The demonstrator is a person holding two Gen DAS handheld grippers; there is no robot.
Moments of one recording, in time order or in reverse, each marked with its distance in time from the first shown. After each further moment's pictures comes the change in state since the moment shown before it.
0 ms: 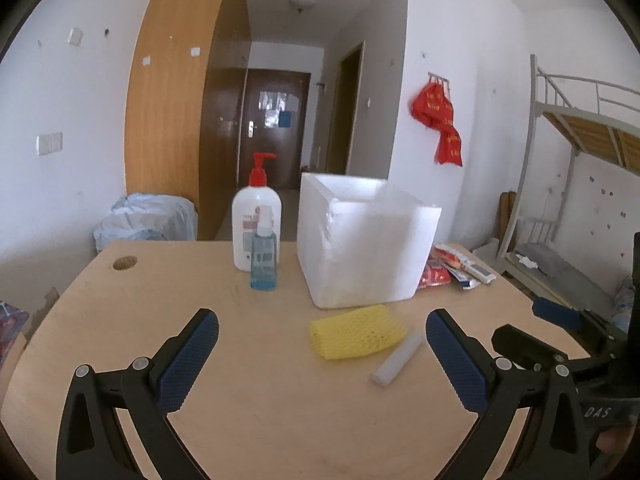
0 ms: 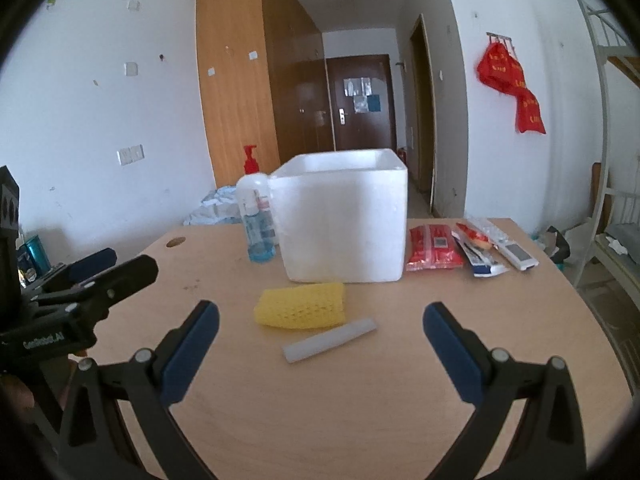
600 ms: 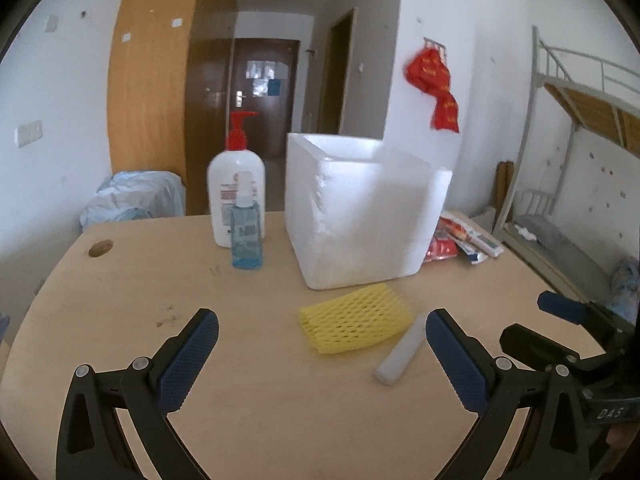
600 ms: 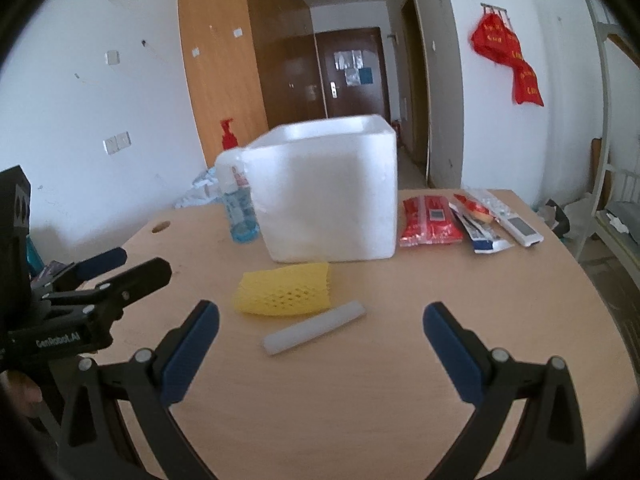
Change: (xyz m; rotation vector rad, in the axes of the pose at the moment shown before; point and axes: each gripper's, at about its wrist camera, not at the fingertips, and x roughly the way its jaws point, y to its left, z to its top) left arm 0.055 0.000 0.001 0.026 0.132 -0.027; right arm 0.028 -0.011 0.002 0.039 0.113 -0.012
